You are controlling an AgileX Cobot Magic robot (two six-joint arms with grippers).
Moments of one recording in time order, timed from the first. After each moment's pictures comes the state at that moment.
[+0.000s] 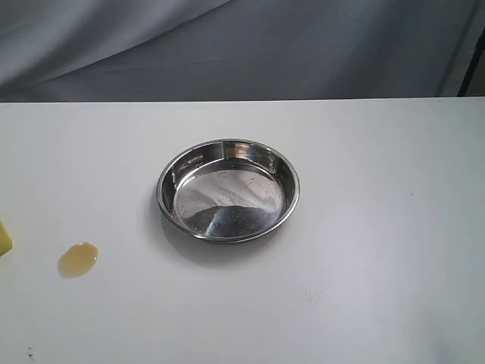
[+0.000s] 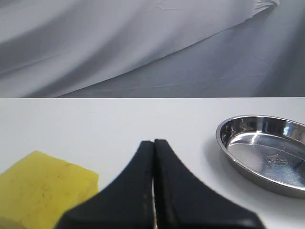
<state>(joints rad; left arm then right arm) -0.09 0.00 0.00 -0.08 0.21 0.04 -0.06 0.01 0.00 0.18 0.35 -0.03</state>
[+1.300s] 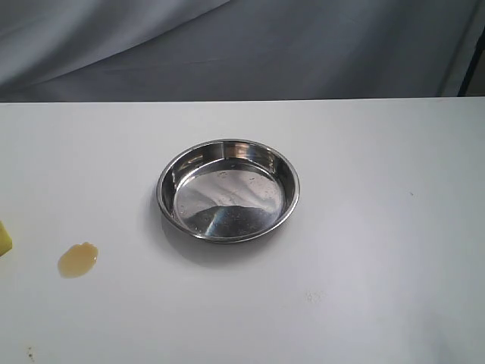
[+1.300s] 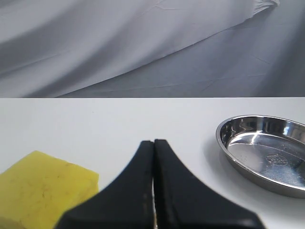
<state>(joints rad) -0.09 0.00 0.00 -0.08 0.21 0.04 -0.06 0.01 0.00 0.18 0.35 -0.03</state>
